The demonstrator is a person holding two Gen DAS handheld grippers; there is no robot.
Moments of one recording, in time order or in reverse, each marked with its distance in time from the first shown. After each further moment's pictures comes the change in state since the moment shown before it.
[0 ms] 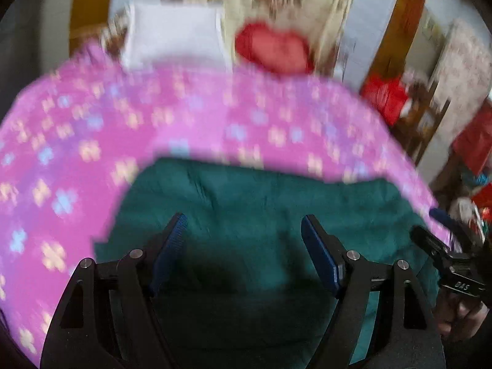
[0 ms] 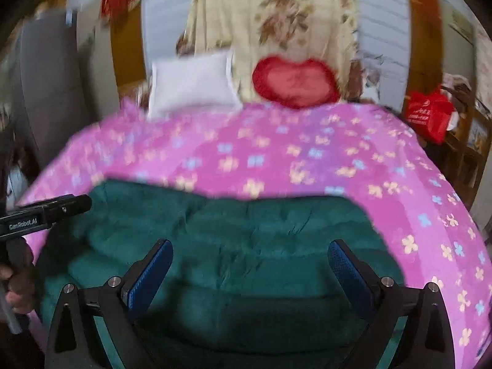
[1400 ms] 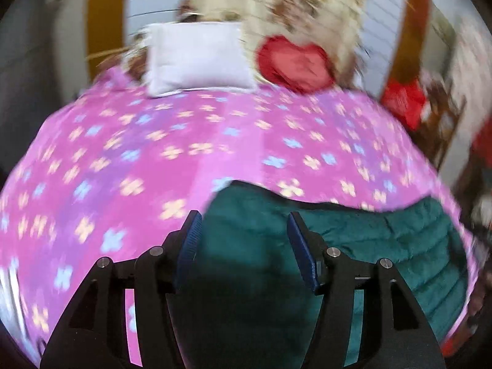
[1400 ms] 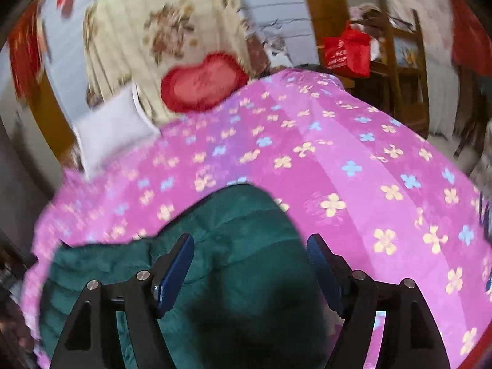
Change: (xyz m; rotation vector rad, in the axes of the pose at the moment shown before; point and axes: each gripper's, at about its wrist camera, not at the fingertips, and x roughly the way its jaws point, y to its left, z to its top) left arm -0.028 0.015 0.044 0.096 -0.118 0.126; right arm -0.018 -0.125 0.001 0.427 0.008 -0.127
